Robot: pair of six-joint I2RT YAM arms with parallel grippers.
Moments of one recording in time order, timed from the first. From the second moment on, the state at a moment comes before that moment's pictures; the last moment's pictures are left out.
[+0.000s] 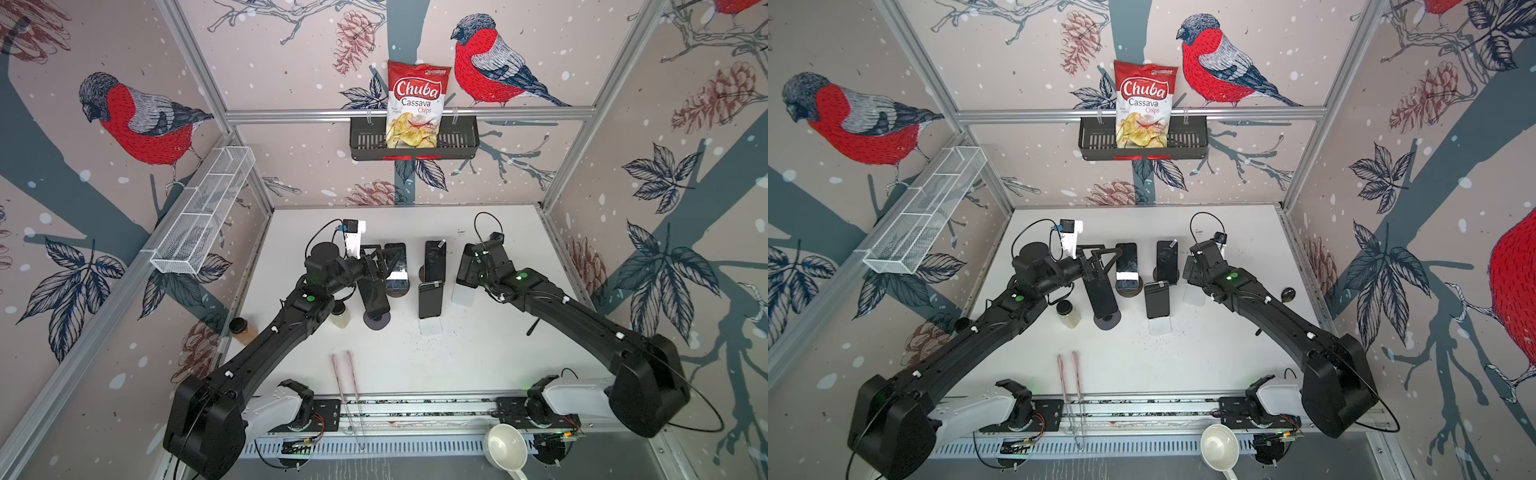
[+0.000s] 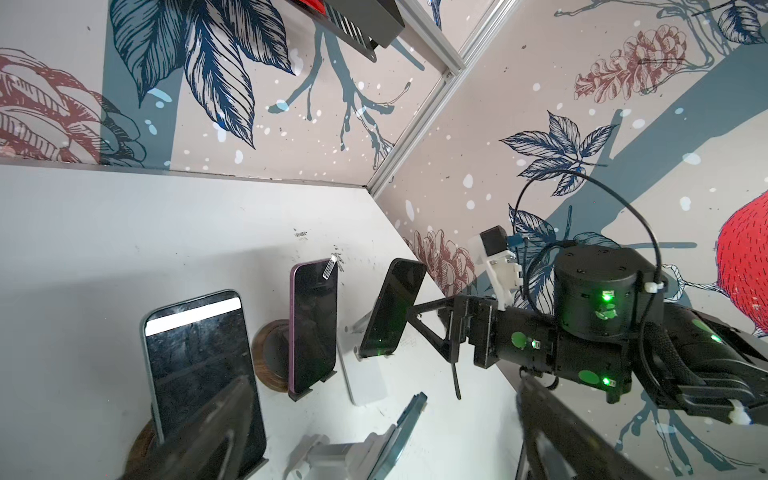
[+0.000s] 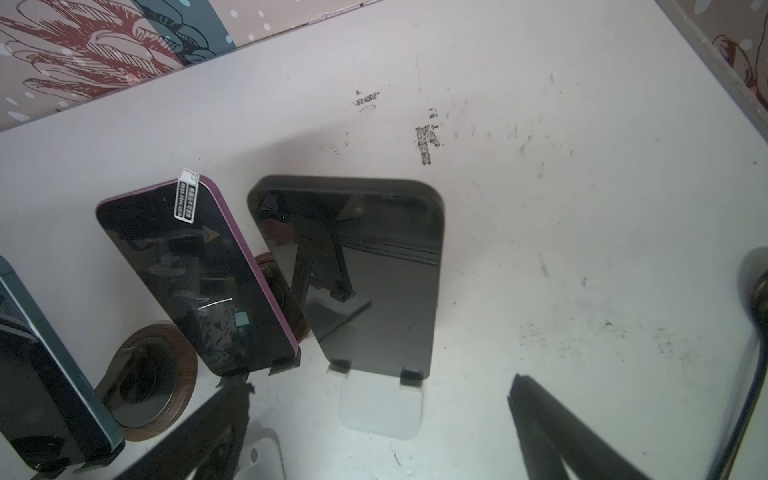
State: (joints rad) left arm -0.44 1.13 0.78 0.22 0.47 -0.55; right arm 0.58 1.33 0.95 -0.48 0.37 0.60
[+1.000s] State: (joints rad) left arm -0.45 1.17 0.76 0.27 0.47 -0.55; right arm 0.62 1.45 0.92 -0.34 0.47 0.66
